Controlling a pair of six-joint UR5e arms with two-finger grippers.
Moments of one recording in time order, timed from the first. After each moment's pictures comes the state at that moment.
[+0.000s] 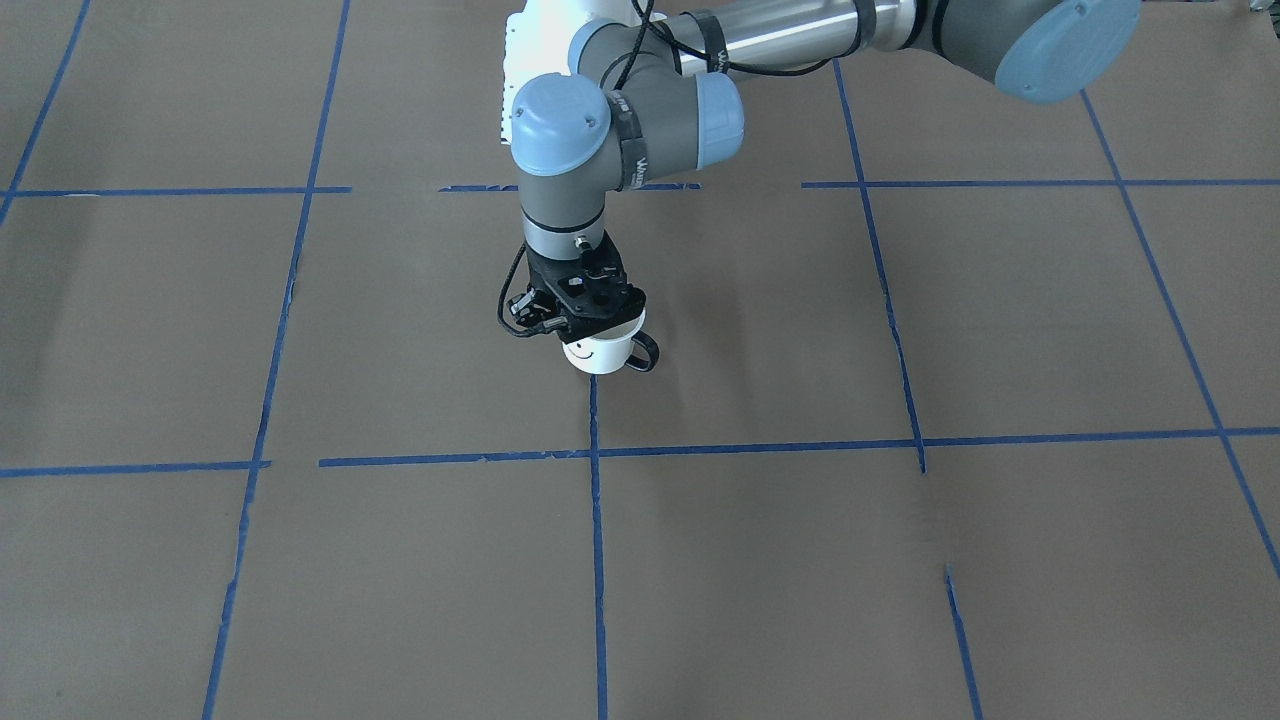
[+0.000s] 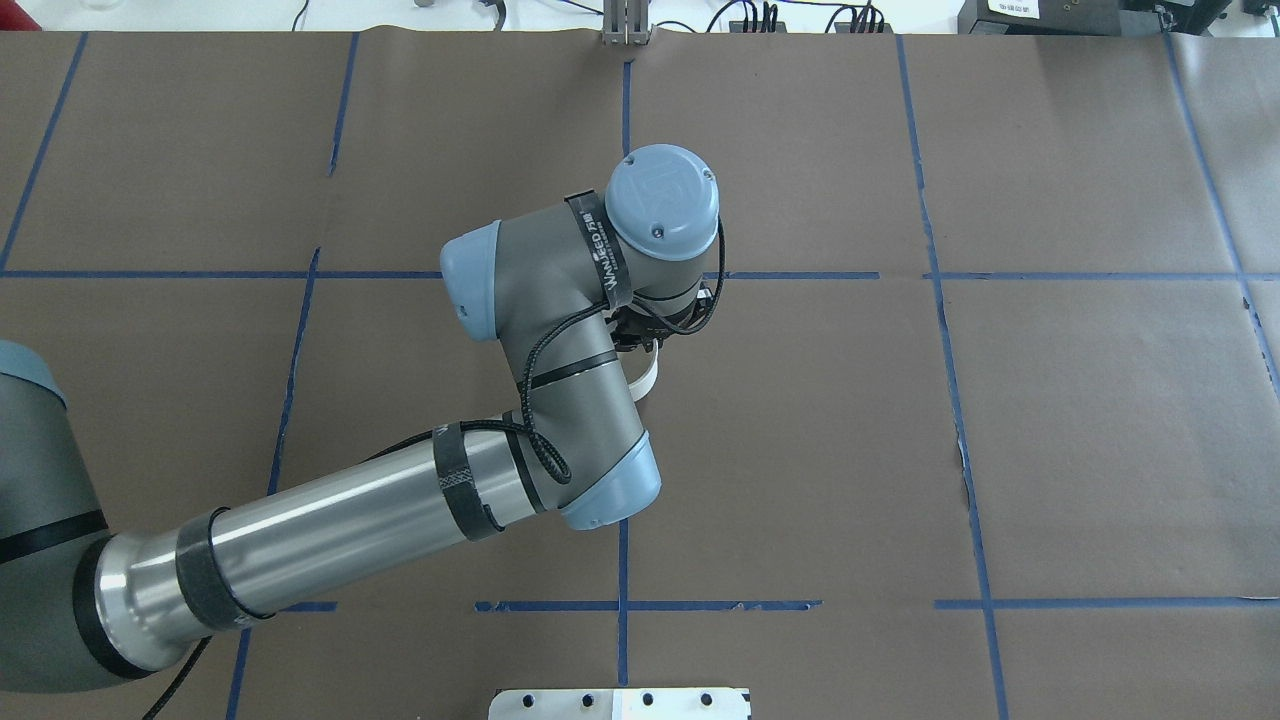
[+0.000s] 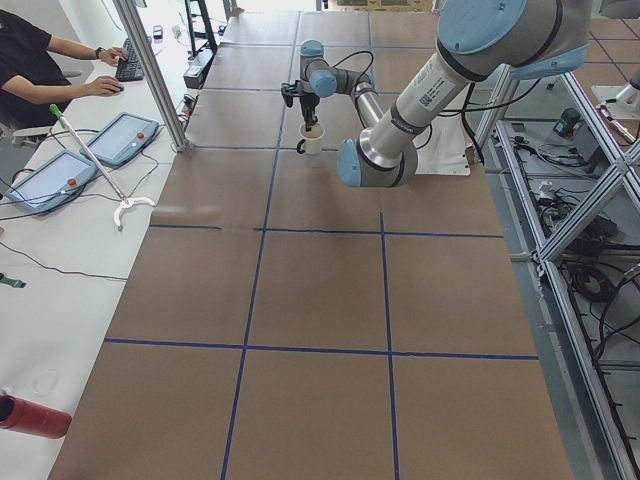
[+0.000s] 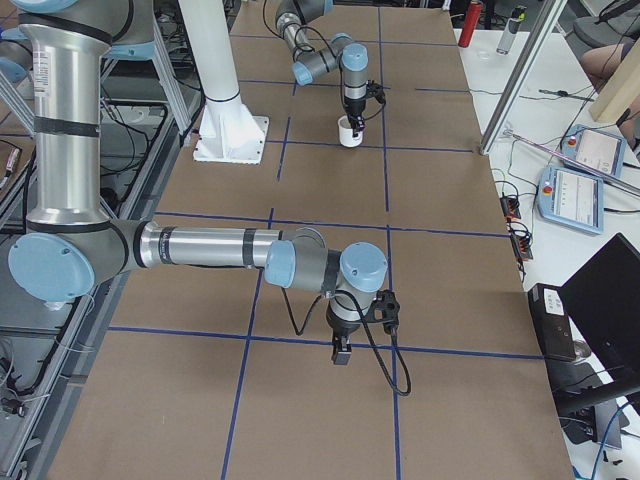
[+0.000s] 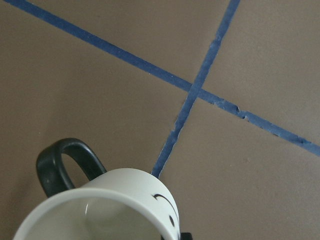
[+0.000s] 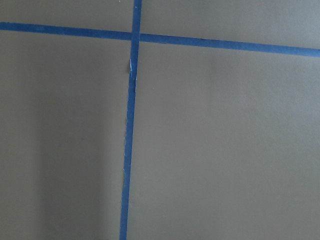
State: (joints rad) left arm -0.51 -2.62 -1.30 -1.54 -1.84 -1.57; right arm 1.57 -1.64 1.66 -1.72 2.28 -0.15
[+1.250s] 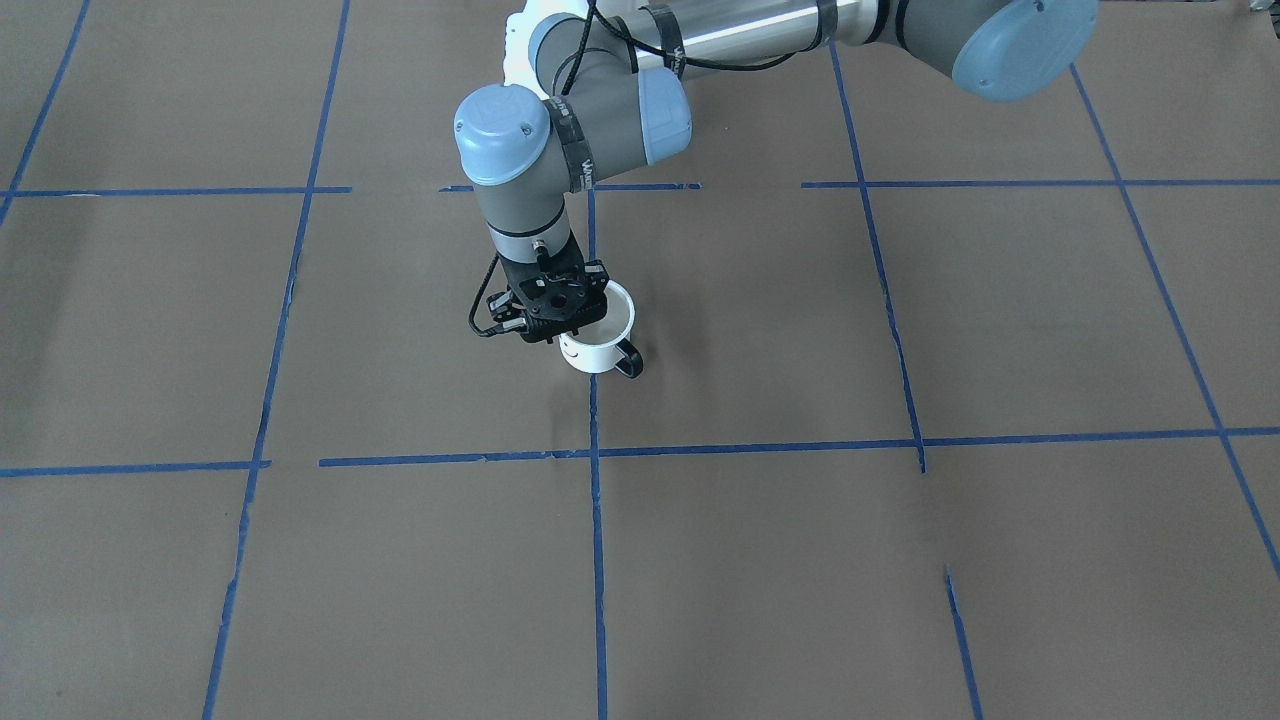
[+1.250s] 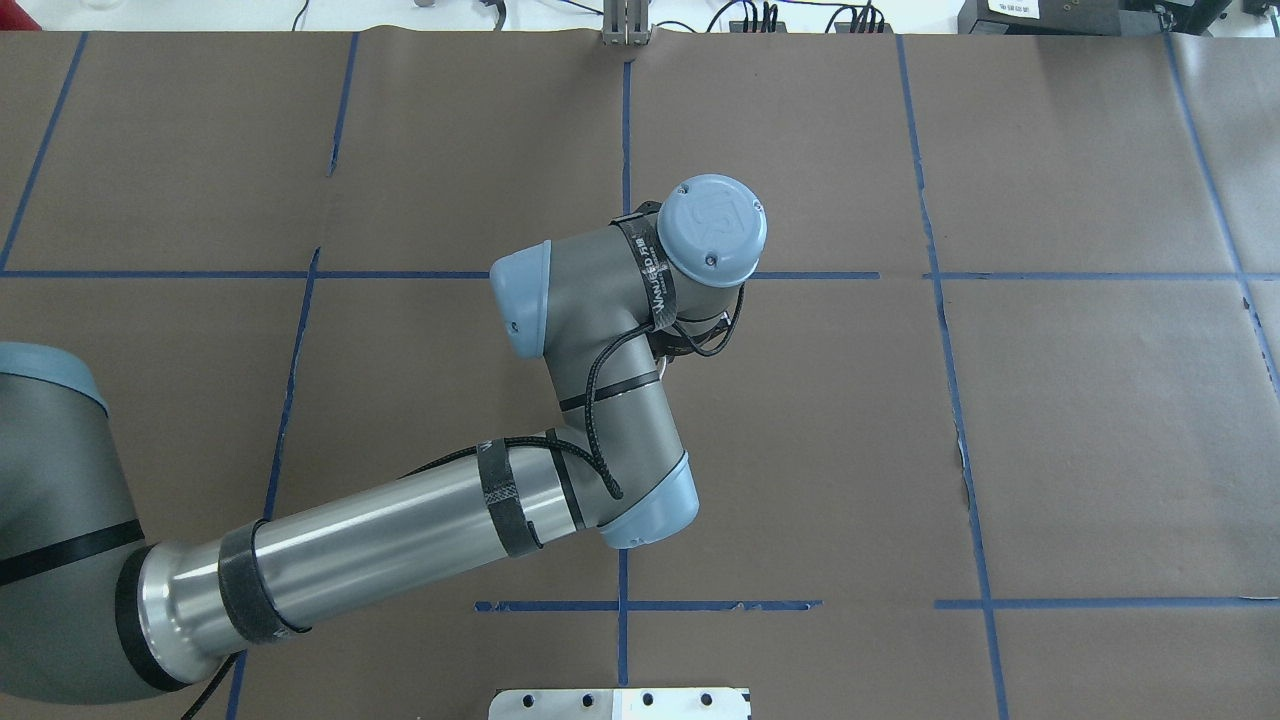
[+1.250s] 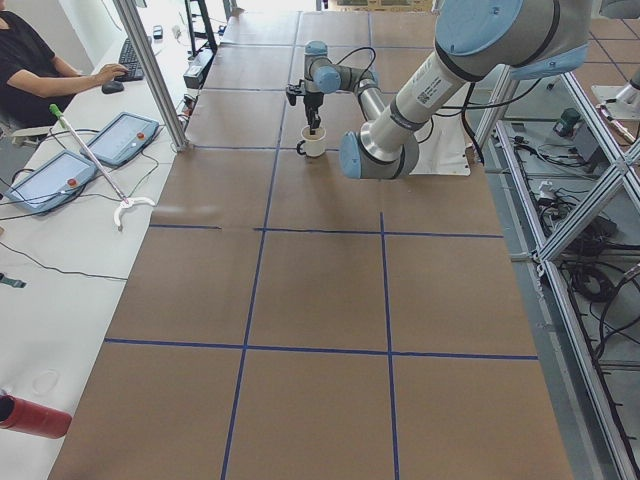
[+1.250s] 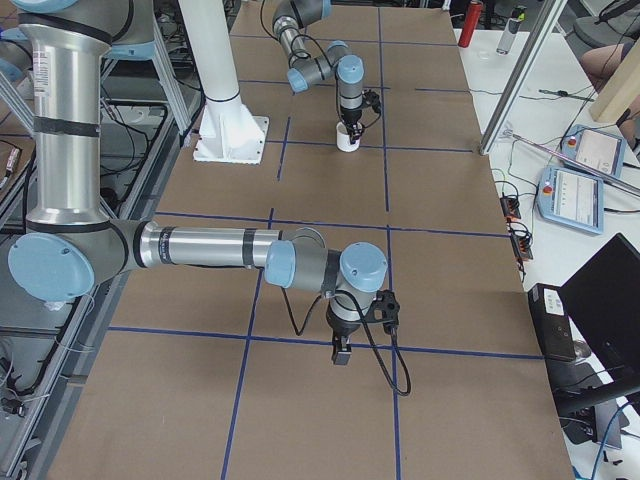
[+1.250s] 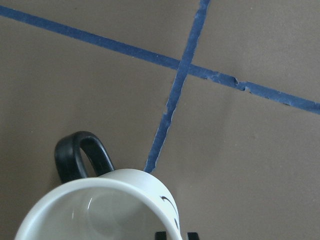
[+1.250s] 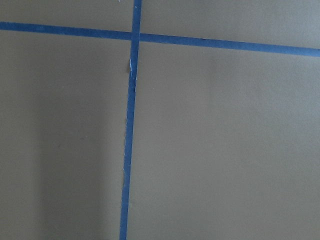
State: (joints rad) left arm -0.48 -2.65 -1.26 -1.50 -1.79 -1.53; right arm 1.57 -1.64 1.66 -1.72 2.28 -0.15
